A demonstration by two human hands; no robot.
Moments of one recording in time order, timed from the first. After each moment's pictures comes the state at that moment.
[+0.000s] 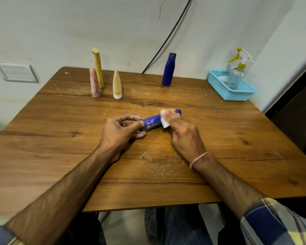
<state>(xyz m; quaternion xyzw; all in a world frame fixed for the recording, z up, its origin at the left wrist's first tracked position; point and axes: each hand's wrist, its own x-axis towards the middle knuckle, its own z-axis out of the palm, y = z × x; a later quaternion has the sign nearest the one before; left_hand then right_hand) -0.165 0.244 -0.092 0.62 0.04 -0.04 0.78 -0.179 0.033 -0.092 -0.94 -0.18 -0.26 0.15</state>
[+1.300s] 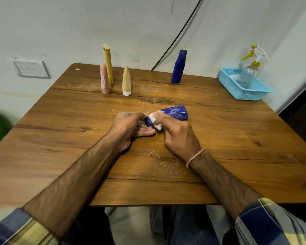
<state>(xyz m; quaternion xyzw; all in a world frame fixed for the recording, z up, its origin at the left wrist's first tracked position) -0.157 0.246 -0.070 0.59 0.14 -0.14 0.78 -0.174 0.073 -0.096 -0.91 -0.25 -0.24 0.23</state>
